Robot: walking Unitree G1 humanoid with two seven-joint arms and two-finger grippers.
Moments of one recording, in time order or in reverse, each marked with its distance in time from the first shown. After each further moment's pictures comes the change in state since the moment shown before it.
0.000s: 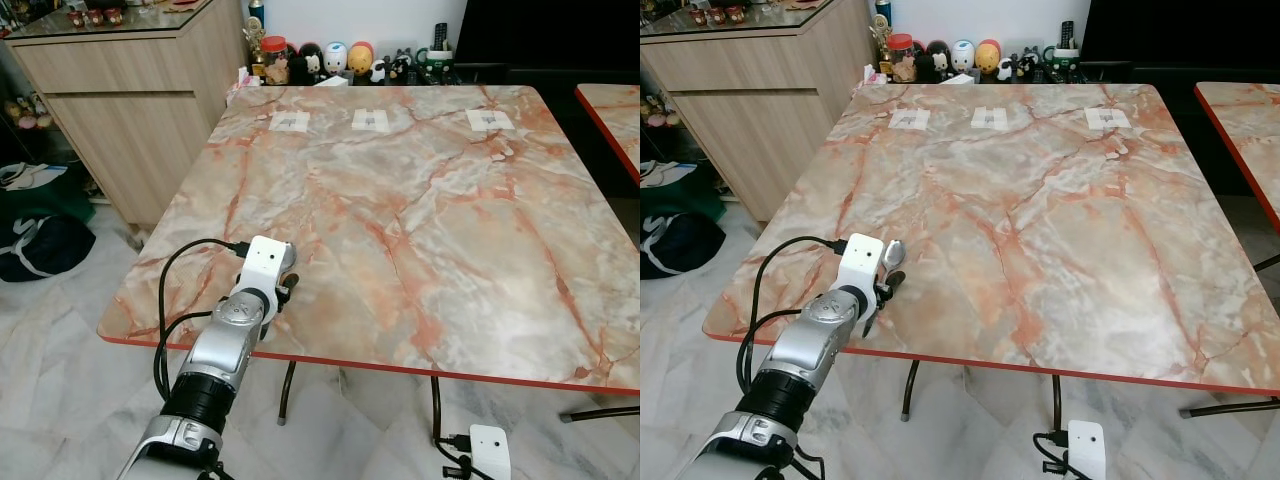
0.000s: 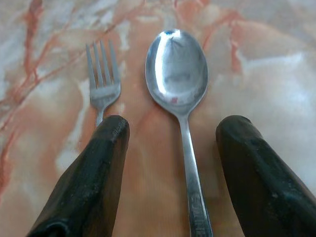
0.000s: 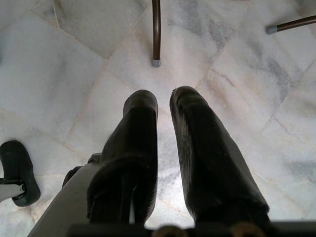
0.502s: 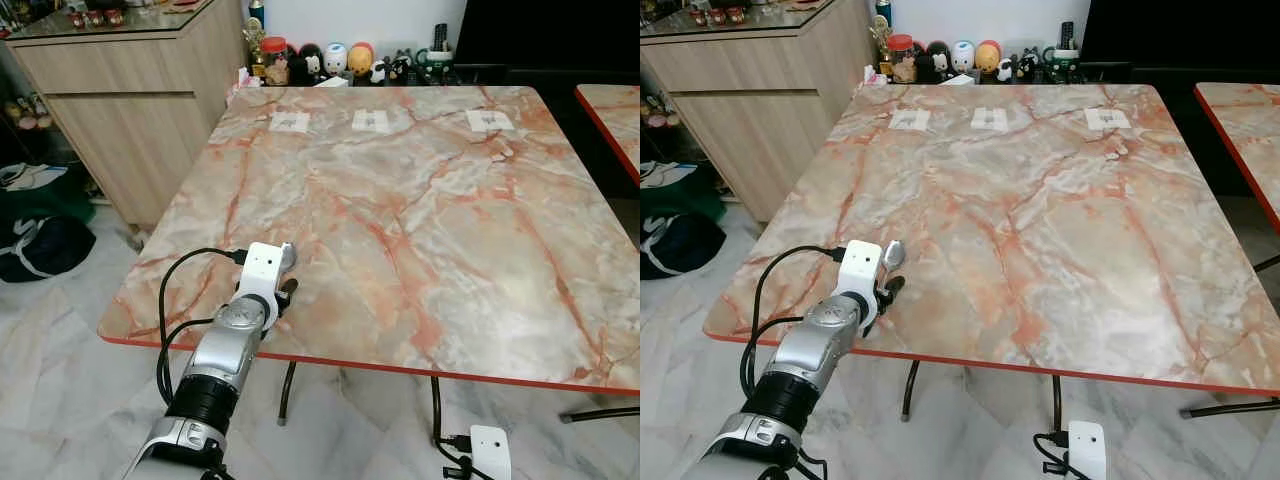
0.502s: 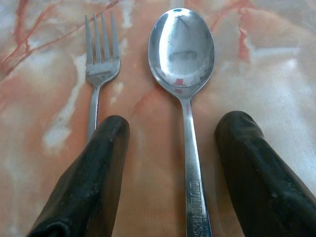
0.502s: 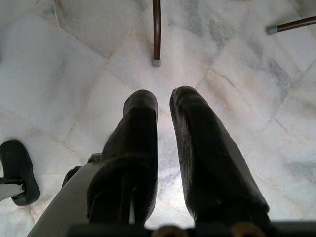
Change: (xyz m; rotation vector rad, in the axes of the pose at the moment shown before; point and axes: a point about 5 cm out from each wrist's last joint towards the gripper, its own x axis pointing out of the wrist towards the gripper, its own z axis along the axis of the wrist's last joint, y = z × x) left arm 0.002 -0.001 -0.009 -0.095 0.035 0.001; right arm 0.000 -0.001 0.000 -0.002 0.003 0.000
